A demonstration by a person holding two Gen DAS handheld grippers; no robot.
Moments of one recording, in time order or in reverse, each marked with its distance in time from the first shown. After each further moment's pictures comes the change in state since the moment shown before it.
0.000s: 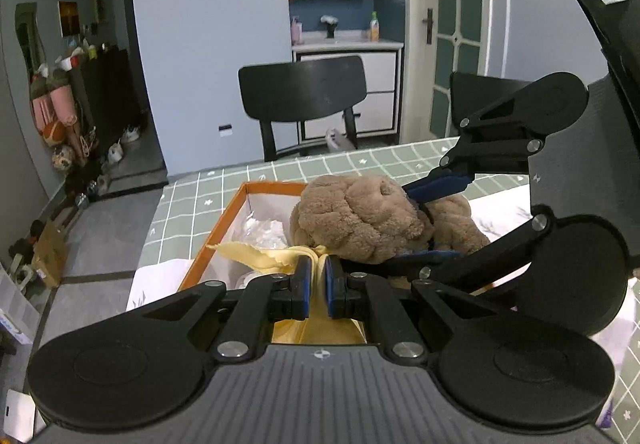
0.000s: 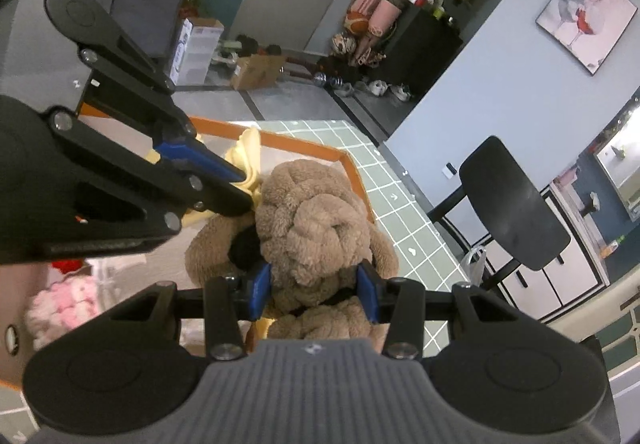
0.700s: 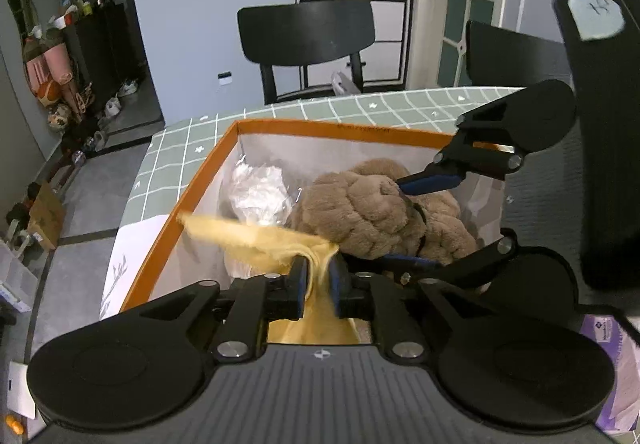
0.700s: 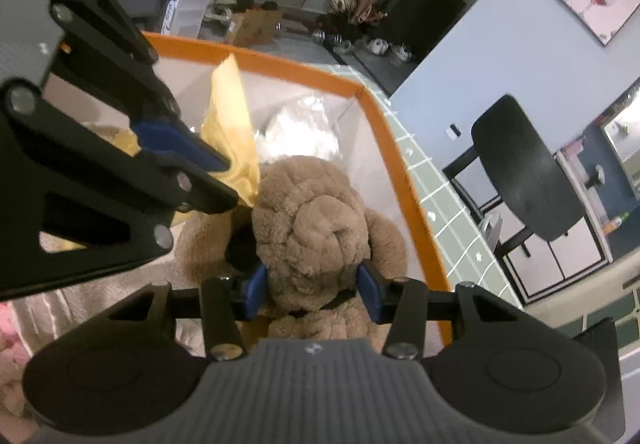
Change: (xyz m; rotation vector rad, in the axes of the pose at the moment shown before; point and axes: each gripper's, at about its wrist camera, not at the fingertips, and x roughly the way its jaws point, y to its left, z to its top) left arm 0.033 0.000 -0.004 -0.017 0.165 0.005; right arm 0.074 0.003 -0.008 0.004 0.129 -0.010
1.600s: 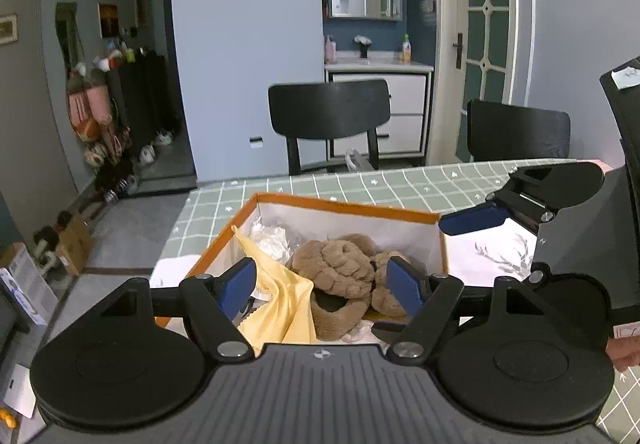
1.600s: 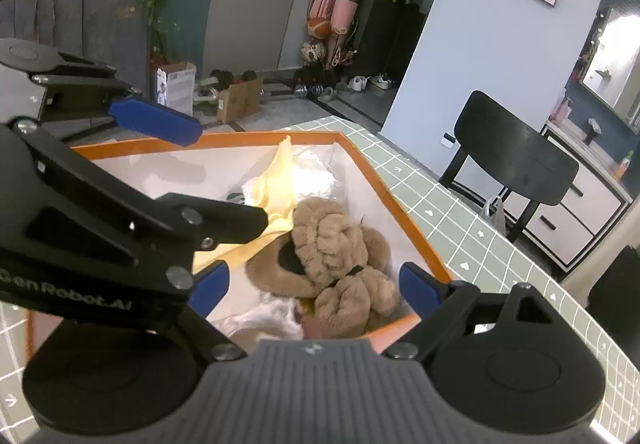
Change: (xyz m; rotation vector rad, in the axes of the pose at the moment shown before) left arm -0.089 -0.041 -0.004 -0.063 -0.239 0.093; right arm -0.104 -0.003 -0.037 0.277 -0.178 0.069
